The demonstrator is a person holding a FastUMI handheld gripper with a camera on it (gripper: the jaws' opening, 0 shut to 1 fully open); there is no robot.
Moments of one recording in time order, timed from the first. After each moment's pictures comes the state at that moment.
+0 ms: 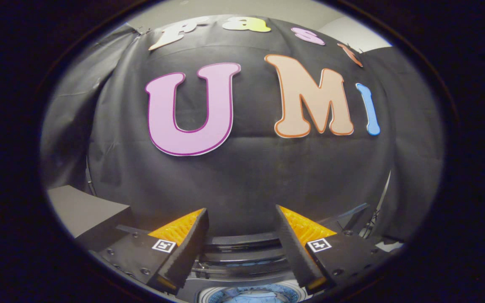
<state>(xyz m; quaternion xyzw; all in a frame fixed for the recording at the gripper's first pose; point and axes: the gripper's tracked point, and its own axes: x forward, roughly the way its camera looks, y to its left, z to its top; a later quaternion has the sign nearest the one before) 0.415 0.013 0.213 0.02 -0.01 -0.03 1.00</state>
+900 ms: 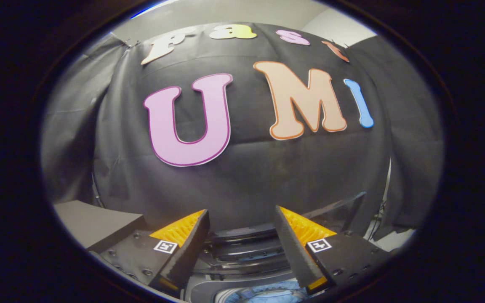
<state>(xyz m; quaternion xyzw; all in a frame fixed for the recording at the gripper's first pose) 0.403 0.021 0.212 0.02 -0.02 -0.04 1.00</state>
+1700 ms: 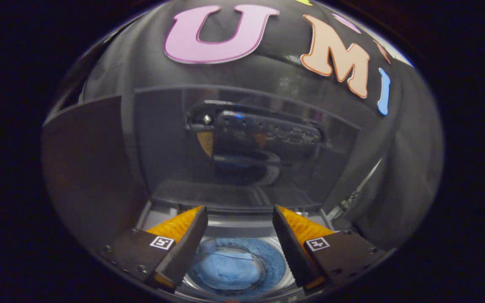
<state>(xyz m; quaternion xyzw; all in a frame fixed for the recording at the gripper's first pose) 0.396 0.014 0.089 -0.06 0.18 -0.06 0.98</state>
